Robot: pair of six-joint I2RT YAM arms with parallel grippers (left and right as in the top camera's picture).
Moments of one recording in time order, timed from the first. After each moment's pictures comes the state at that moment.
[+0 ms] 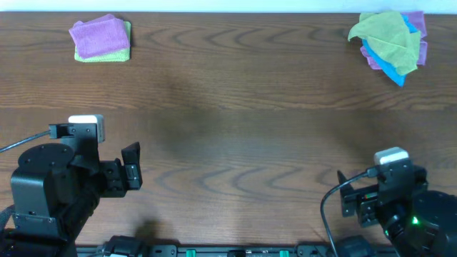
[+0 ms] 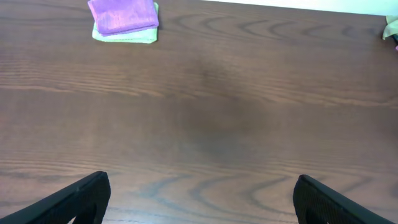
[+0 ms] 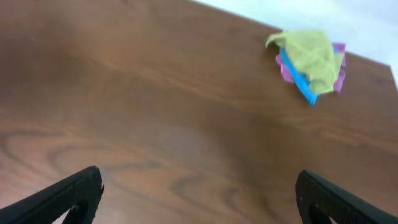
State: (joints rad) left arm -0.15 0.81 1.41 -1.30 -0.03 -0.15; right arm 0.28 0.53 1.11 -1.20 0.13 -0.09
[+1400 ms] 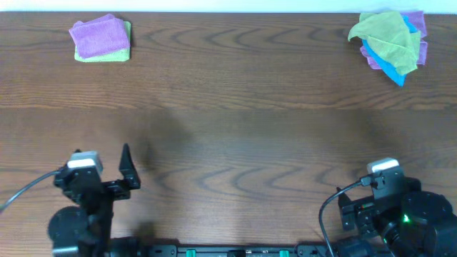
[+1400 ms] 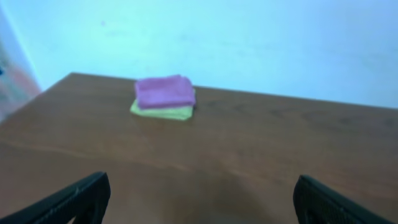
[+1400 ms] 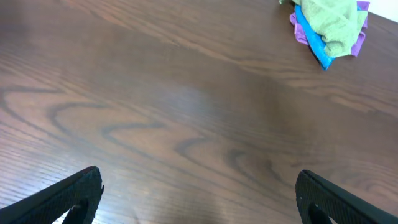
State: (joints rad) left arm 0.08 0.18 0.52 -0.52 0.02 -0.06; right arm 0.28 0.53 1.10 -1.33 0.13 -0.09
